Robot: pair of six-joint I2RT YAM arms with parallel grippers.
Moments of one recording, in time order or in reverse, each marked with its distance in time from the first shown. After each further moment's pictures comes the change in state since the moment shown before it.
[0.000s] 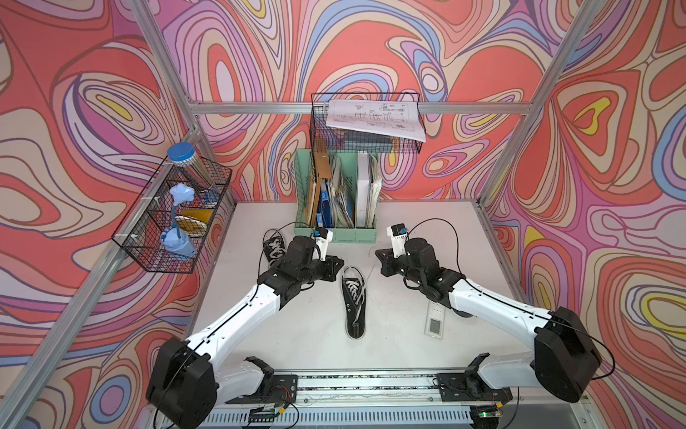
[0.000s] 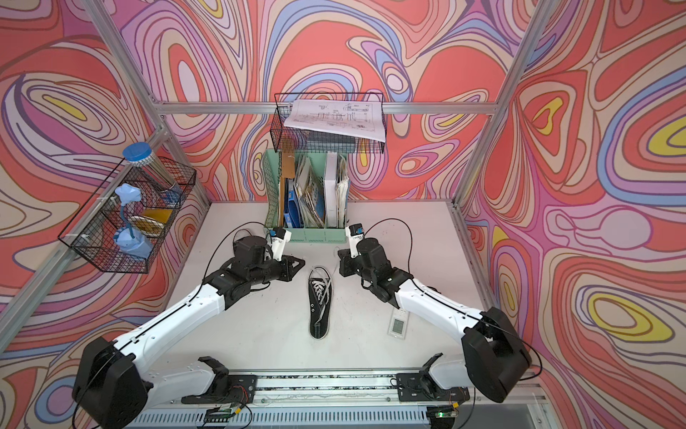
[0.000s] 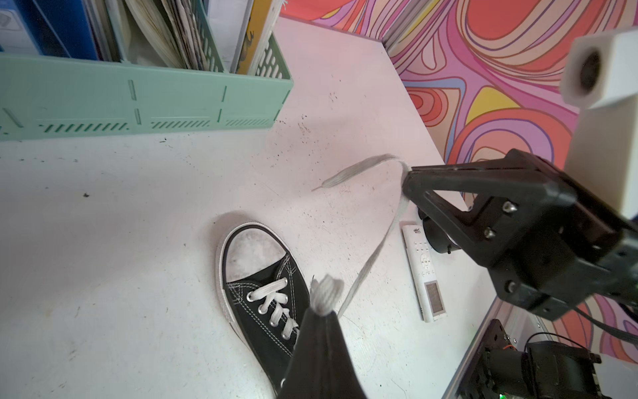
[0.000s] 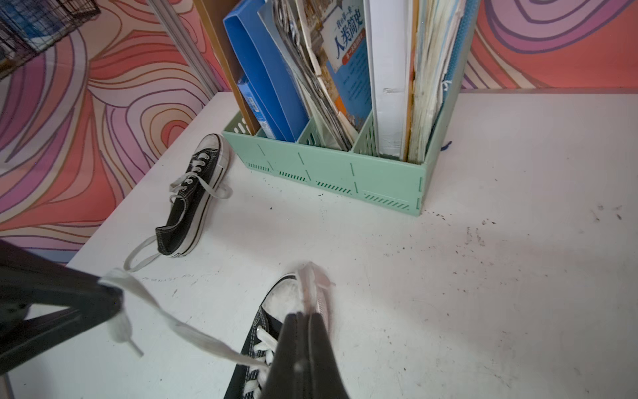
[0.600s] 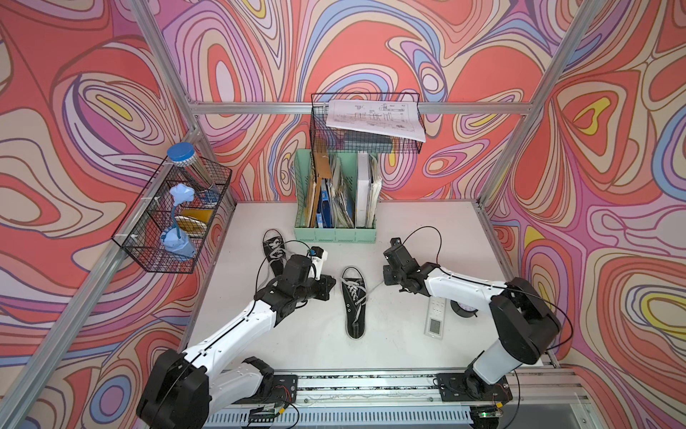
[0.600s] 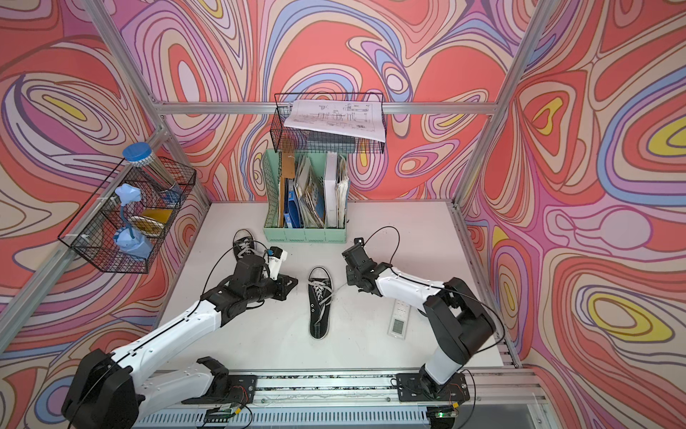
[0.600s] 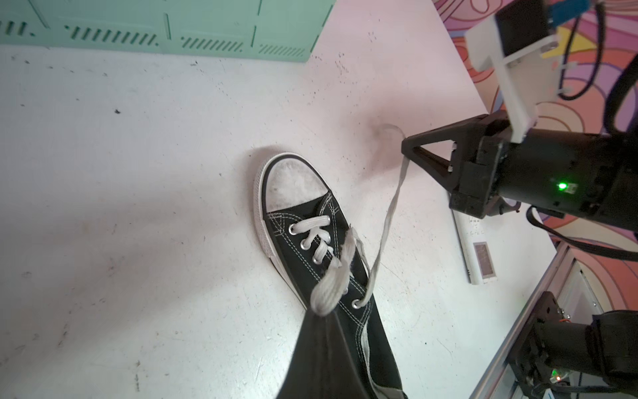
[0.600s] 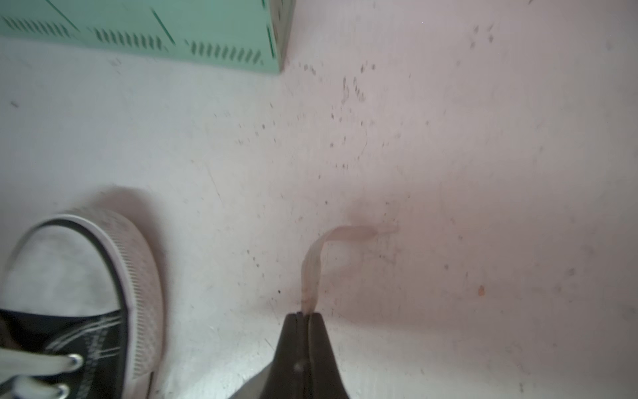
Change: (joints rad) left arm 0.001 -0.157 -0.220 0.004 -0.082 0.036; right arm 0.000 0.222 0.098 -0.322 0.335 0.069
